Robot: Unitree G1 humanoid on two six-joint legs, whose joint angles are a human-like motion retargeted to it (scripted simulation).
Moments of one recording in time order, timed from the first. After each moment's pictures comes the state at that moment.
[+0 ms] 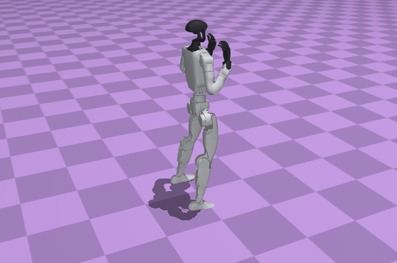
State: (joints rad) left arm 0.01 0.58 -0.15 -0.72 -1.58 -0.15 -0.70; right arm 0.10 -0.46 0.09 -0.86 1.51 -0.02 0.58; waist 0.08 0.00 -0.03; left_leg 0.17 0.14 0.08 0.05 -0.18 -0.18; right_leg 0.13 -0.14 -0.04 0.06 -0.03 0.26
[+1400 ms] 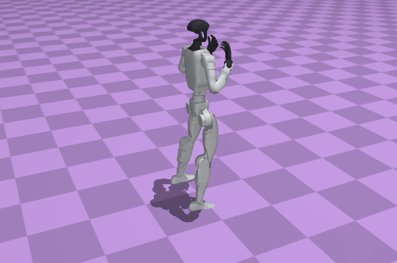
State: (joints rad) left arm 0.04 0.58 -0.21 -0.79 -1.37 -0.23 -0.51; right arm 0.10 -0.61 0.09 -0.88 1.33 -0.08 0.45; waist 0.08 -0.02 -0.01; left_leg 0.14 0.12 0.05 0.04 -0.17 -0.18; right_leg 0.13 -0.16 -0.07 0.05 -0.03 0.26
